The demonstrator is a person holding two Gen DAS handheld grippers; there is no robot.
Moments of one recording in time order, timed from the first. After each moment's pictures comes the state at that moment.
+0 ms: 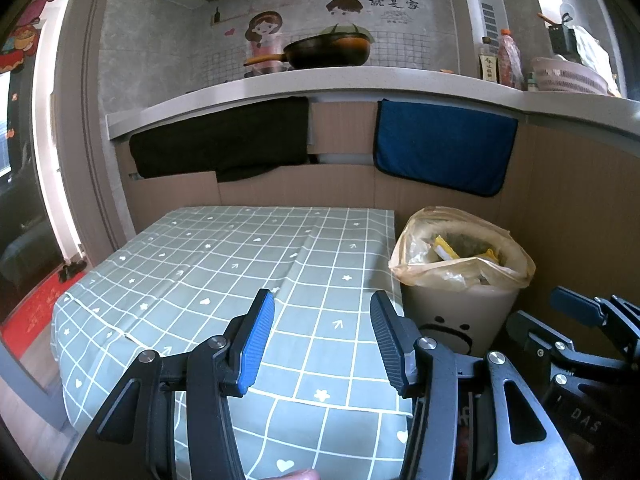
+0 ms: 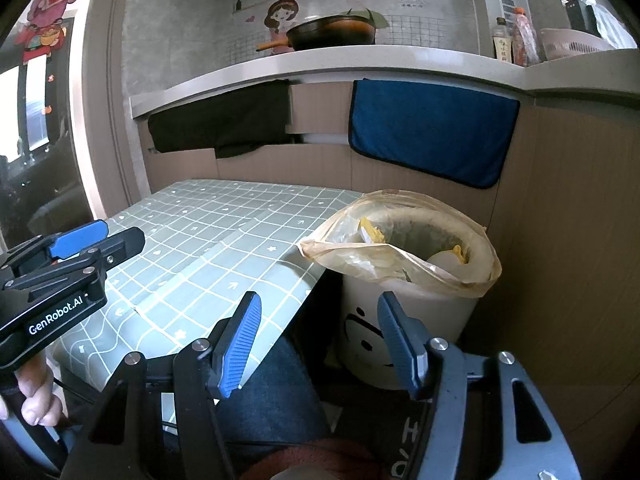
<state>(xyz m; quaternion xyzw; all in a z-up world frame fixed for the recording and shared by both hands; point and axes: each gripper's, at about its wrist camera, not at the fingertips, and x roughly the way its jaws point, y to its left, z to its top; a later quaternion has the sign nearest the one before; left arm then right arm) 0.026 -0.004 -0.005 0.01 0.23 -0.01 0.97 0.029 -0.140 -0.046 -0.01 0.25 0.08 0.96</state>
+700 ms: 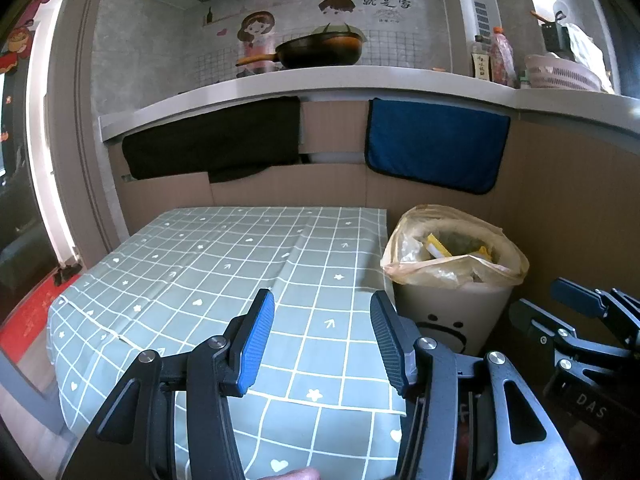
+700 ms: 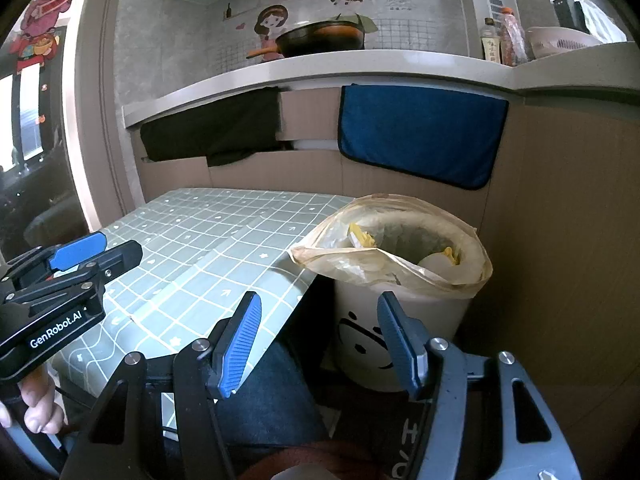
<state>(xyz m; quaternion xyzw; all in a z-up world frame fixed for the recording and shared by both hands) 0.025 0.004 -0.007 0.02 0.24 -0.03 0.97 0.023 -0.144 -0.042 0.01 0.25 0.06 0.97</state>
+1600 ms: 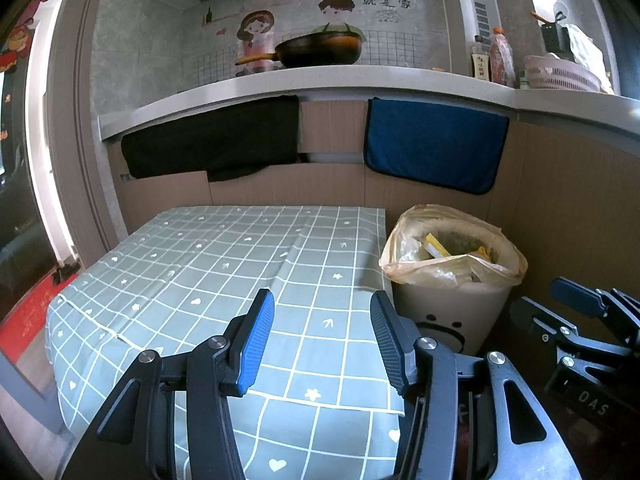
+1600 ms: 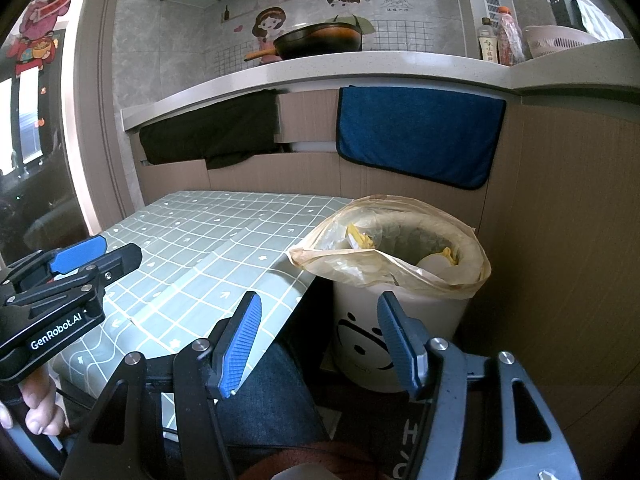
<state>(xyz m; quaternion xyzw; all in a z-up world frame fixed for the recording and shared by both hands) 0.025 0.002 -0.007 0.02 0.24 -0.03 0.97 0.022 -0.145 -0.041 0.01 0.25 0.06 0.97</state>
